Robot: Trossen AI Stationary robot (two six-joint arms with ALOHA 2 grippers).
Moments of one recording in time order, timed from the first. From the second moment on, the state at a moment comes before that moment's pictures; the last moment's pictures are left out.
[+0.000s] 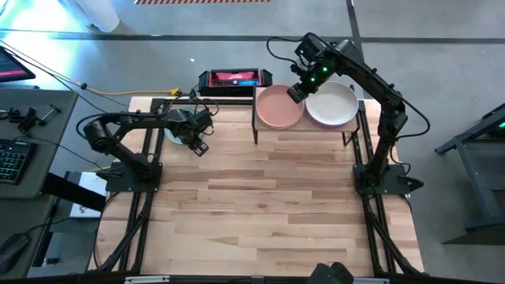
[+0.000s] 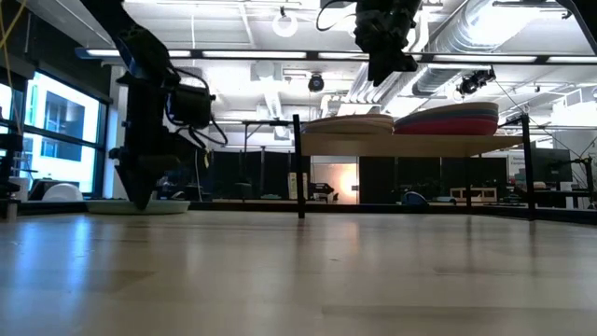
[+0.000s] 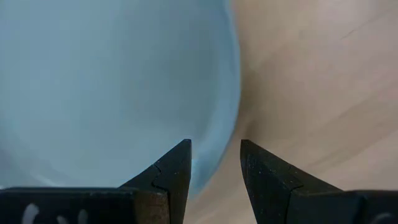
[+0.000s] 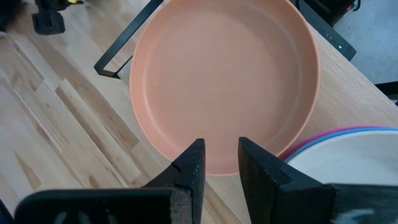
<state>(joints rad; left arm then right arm) 0.61 1.53 0.76 -0.76 -0.20 -0.21 -0.70 1.82 2.11 -1.47 -0.23 0.12</state>
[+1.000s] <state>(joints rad) 0.54 1.58 0.86 -0.88 -0.23 -0.14 -0.70 1.82 2.10 -1.43 -0.23 0.12</state>
